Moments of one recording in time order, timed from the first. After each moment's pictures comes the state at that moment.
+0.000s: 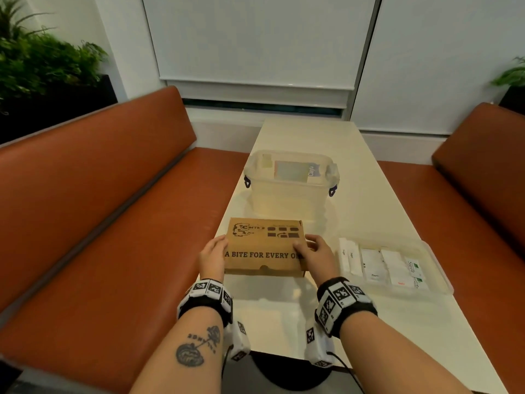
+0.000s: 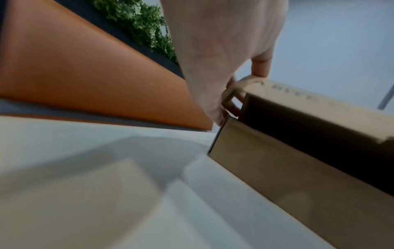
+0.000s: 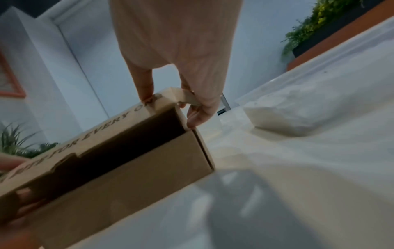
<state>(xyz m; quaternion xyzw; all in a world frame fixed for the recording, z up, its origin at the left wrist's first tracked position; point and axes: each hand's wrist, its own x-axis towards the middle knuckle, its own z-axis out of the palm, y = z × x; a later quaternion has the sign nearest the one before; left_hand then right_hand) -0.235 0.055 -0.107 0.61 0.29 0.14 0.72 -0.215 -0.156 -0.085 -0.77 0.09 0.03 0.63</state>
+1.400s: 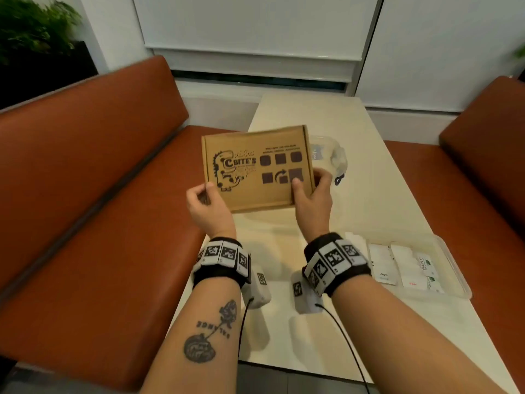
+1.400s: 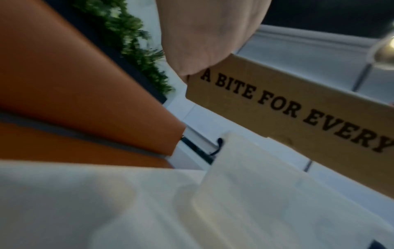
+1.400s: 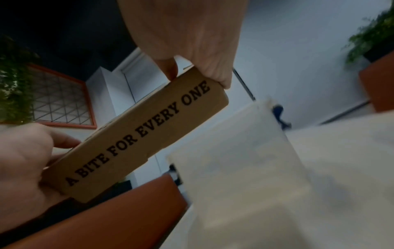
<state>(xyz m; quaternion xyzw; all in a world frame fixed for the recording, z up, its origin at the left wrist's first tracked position) -0.158 0.038 -0.053 0.59 0.29 0.45 0.61 -0.147 -0.117 -0.030 -0.76 -0.02 -0.21 0.62</state>
